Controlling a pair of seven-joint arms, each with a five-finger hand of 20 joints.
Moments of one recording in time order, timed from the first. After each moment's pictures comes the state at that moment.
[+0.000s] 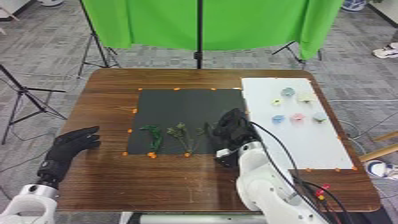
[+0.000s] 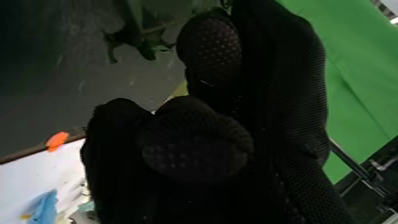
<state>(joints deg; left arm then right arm) 126.8 -57.1 -103.8 -111.1 65.0 3.8 6.3 -91.4 -69.2 58.2 -110.3 -117.5 11.0 35.4</state>
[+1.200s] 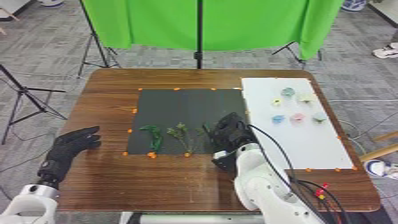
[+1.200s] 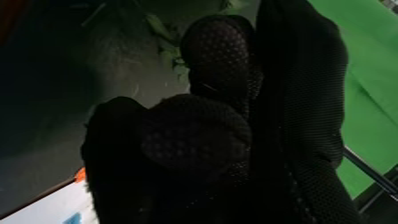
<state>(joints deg) 126.8 -57.2 -103.8 -111.1 65.0 3.5 6.2 -91.0 -70.4 58.3 -107.6 -114.6 11.6 34.8</state>
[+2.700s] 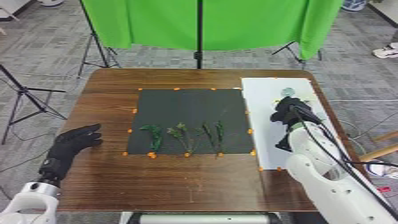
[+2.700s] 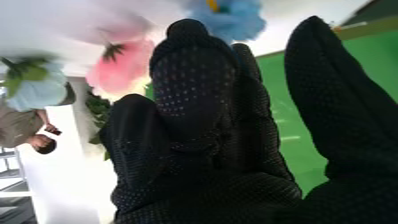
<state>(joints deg) 126.0 -57.0 -103.4 -111.1 65.0 3.2 6.2 -86.0 -55.4 68.1 -102.8 -132.3 -5.4 40.1</state>
